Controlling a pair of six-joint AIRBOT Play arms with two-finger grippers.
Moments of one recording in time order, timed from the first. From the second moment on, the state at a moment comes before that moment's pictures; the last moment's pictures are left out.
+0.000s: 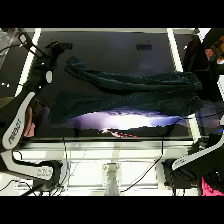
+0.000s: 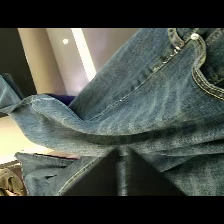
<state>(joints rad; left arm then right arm) -0.06 -1.58 1.29 1.65 0.21 -2.12 -0.64 -1.93 2.05 -0.80 1.58 1.51</state>
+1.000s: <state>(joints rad) -0.13 -1.00 0.78 1.37 -1.18 -0.82 -0.85 -1.93 1.92 -0.74 1.73 1.47</state>
